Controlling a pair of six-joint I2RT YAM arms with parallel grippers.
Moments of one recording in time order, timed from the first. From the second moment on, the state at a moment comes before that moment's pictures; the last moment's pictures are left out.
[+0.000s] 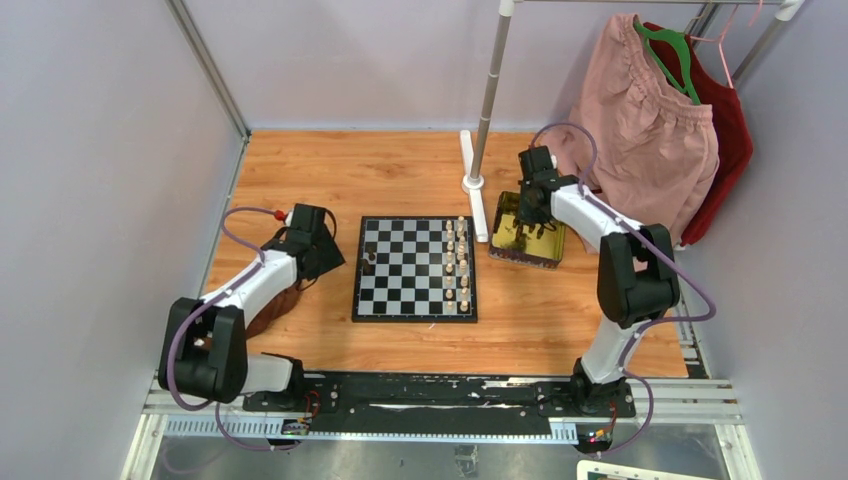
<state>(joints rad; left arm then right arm) -0.19 1.33 0.69 -0.36 -0.16 -0.66 0.27 1.78 1.28 -0.52 0.24 0.27</state>
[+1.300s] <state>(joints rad) -0.19 0.80 0.63 -0.54 -0.10 -0.60 0.87 2.28 2.18 -0.70 0.21 0.11</state>
